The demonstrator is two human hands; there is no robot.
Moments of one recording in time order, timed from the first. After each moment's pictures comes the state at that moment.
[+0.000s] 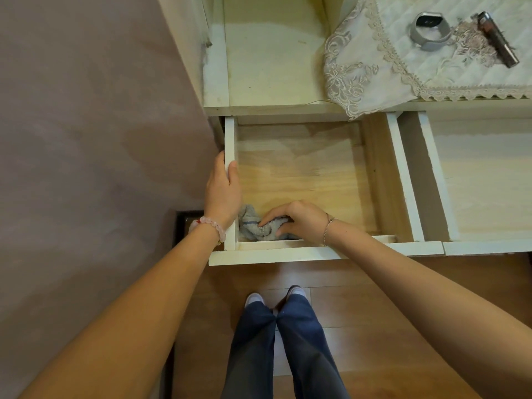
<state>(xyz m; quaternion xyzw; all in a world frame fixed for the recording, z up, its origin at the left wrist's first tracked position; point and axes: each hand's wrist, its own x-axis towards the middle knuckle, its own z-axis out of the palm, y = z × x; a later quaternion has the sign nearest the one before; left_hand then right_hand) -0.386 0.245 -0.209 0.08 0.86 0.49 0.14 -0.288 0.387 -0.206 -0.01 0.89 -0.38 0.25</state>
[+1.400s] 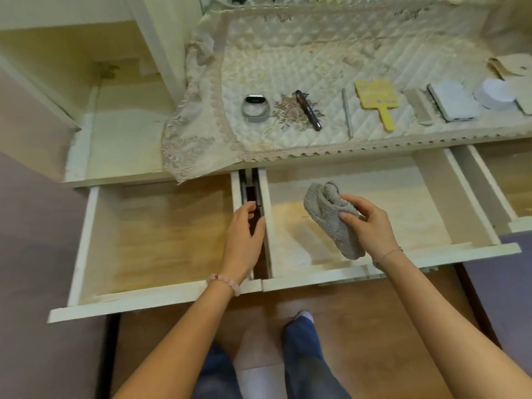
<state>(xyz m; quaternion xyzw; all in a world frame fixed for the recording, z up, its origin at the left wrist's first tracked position) -0.218 0.501 -0.147 0.18 0.84 0.48 0.20 -0.099 0.708 -0.126 0.32 0.74 -0.57 -0.13</state>
